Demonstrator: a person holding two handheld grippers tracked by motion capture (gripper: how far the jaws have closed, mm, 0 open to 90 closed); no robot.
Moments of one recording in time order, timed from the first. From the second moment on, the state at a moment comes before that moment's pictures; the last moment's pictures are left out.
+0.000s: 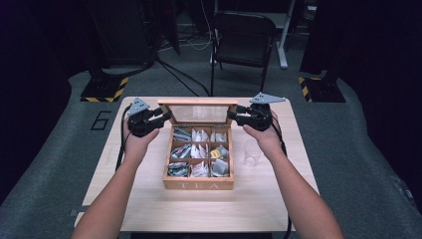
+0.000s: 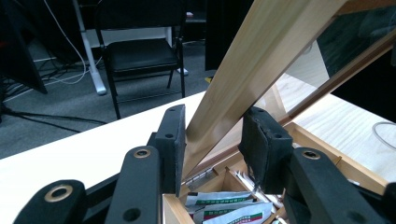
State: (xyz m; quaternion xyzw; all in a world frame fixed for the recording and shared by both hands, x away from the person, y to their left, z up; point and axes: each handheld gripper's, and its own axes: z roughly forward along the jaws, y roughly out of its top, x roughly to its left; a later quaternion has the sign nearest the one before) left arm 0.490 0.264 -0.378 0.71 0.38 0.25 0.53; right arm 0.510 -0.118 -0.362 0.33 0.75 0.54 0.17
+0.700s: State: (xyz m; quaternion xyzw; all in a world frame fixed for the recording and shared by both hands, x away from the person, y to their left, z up) left arm 0.499 0.263 -0.374 0.71 0.38 0.25 0.53; right arm 0.523 -0.113 -0.373 0.33 0.77 0.52 0.19
